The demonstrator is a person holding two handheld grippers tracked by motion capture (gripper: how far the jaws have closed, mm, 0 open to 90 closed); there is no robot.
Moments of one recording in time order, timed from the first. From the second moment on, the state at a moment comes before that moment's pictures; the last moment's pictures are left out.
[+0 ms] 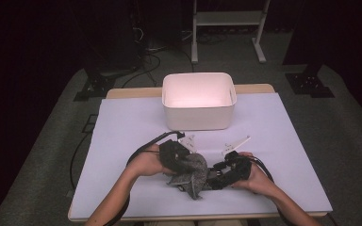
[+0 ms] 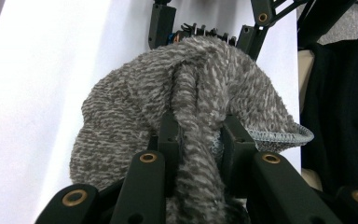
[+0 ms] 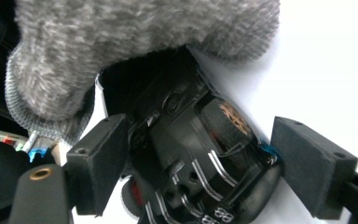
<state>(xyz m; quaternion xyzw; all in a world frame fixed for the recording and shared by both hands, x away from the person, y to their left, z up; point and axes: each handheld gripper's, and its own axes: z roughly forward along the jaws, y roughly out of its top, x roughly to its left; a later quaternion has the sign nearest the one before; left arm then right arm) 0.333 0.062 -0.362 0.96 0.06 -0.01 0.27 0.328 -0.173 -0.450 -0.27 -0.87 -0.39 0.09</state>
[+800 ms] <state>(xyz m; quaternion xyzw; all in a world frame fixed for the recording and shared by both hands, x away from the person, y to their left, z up) 0.329 0.058 -0.362 0.96 0.05 -0.02 0.27 0.284 -0.169 -0.444 -0.11 -0.90 -0.41 0.03</state>
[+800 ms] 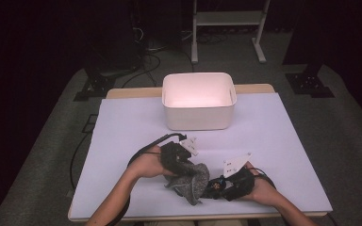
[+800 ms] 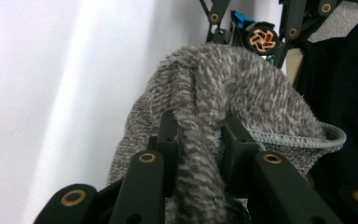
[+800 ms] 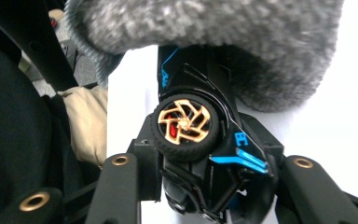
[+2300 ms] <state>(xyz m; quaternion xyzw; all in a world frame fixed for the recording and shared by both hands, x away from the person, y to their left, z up) 0.339 0.082 -0.364 0.96 0.08 0.01 0.26 0.317 -0.194 -0.442 -0.13 -0.91 -0.40 -0.02</state>
